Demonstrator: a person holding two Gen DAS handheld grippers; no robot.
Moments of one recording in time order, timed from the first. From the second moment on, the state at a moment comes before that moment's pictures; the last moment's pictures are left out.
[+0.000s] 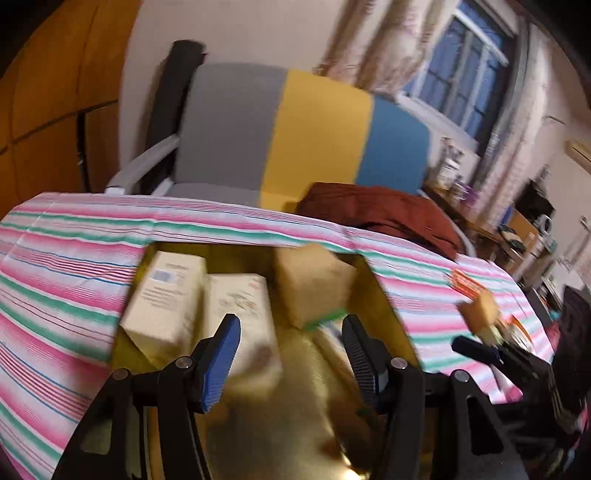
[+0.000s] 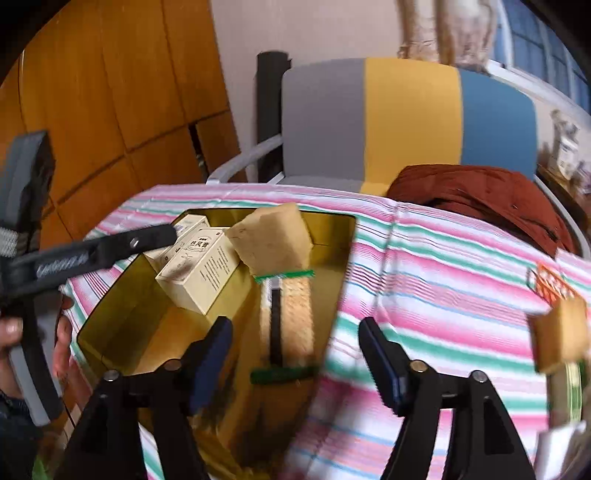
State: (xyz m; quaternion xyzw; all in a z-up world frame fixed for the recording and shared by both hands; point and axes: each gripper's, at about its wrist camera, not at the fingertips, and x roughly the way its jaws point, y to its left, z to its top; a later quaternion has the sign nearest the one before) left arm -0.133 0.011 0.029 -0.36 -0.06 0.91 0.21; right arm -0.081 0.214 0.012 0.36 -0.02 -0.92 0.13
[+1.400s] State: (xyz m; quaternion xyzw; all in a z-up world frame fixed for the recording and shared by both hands) left arm 0.049 0.261 -0.047 -0.41 0.13 0.77 0.48; right arm 0.086 0.498 -0.012 0.31 -0.13 -0.94 -0.12
